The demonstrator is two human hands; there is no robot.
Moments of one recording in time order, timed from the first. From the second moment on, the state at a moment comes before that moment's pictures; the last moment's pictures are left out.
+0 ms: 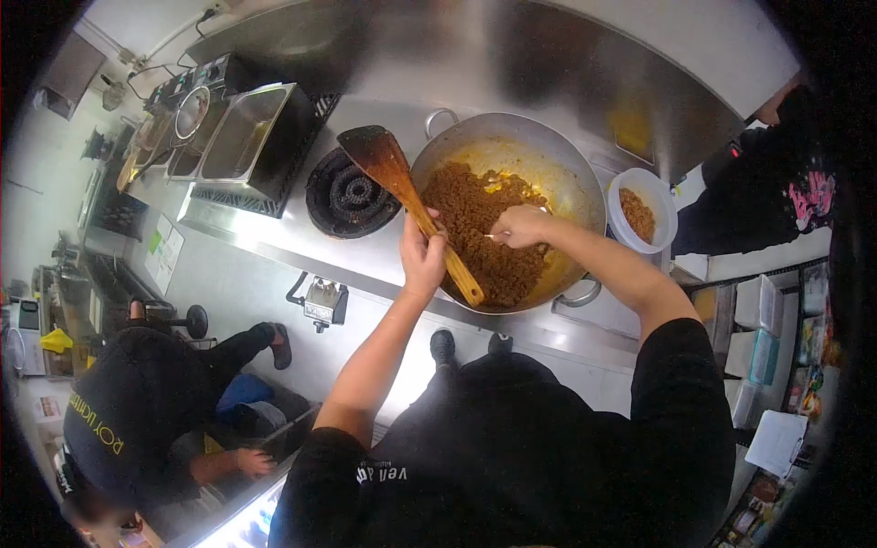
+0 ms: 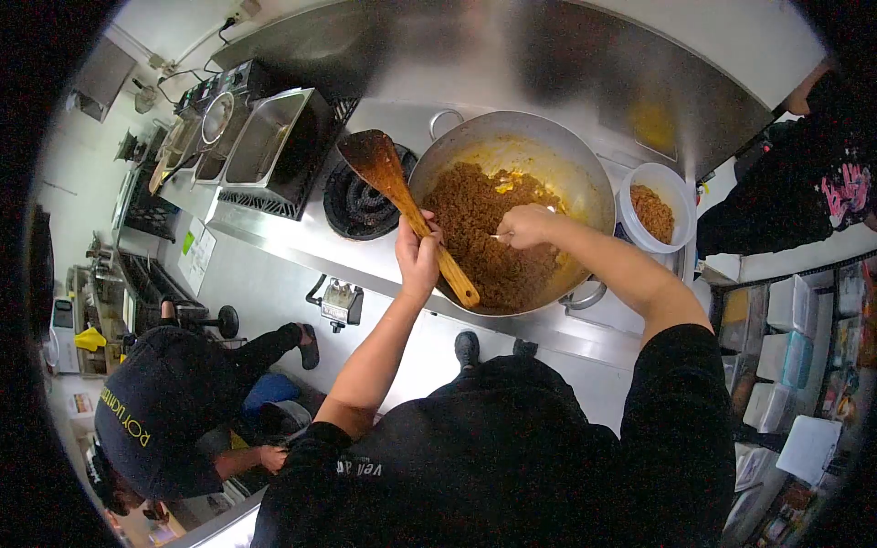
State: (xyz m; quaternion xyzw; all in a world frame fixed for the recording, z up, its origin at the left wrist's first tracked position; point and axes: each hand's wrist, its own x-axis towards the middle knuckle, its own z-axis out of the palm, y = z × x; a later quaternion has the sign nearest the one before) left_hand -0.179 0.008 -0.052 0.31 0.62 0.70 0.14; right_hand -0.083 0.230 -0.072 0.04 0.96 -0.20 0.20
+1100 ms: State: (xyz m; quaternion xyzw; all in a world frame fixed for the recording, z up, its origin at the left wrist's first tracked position) left_hand -0.177 0.012 -0.057 0.34 0.63 0.68 0.15; right_hand 0.042 0.277 0.021 0.29 0.90 -0.31 0.03
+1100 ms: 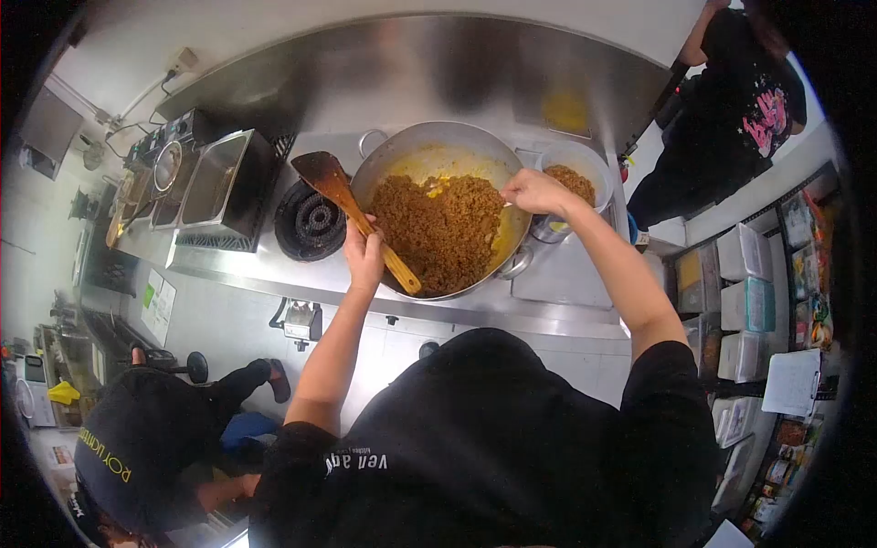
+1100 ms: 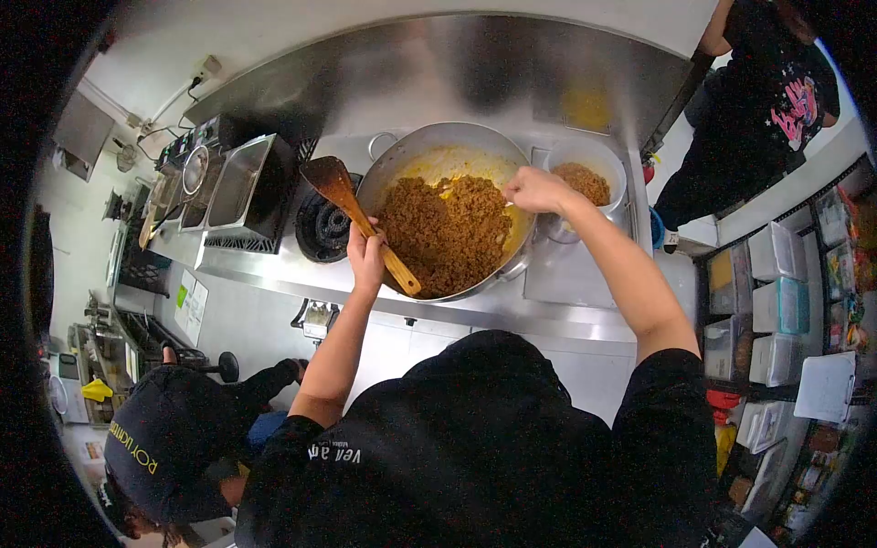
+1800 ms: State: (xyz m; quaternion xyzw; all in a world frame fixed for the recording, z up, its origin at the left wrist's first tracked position) left_hand -0.177 0.014 -0.055 0.35 0.65 0.66 0.11; right_hand 0.045 0.275 0.025 0.31 0.90 -0.31 0.03
